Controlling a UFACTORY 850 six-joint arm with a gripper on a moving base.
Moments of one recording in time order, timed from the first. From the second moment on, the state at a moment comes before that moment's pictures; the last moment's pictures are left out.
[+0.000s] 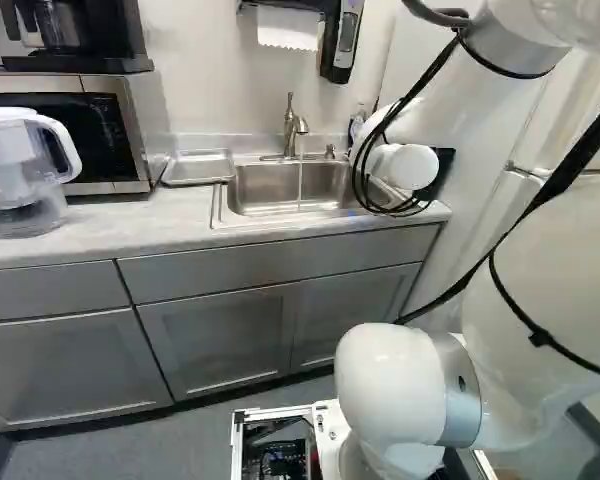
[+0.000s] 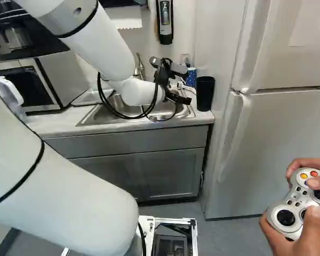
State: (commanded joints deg) arm -14.2 12.5 -29.2 18.7 27.8 0.0
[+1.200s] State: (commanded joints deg) arm -22.0 16.1 -26.1 15.0 28.4 0.0
